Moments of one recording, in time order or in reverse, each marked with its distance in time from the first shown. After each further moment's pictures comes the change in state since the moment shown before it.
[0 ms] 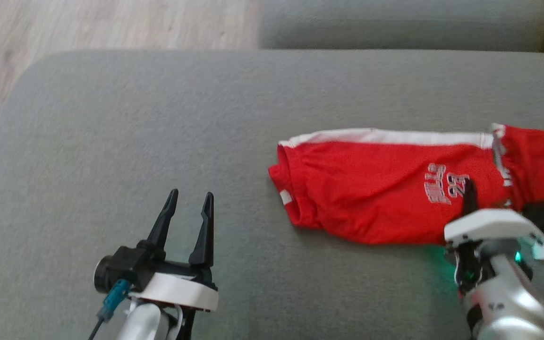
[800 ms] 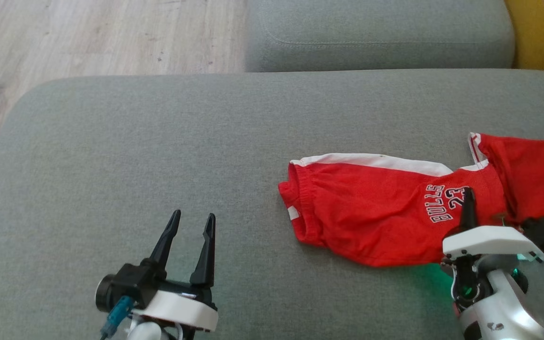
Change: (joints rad) left arm 0.056 0.001 0.004 0.016 0.025 -0.014 0.000; right arm 0.113 0.007 0.050 -0.144 0.077 0.000 -0.036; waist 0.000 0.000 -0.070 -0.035
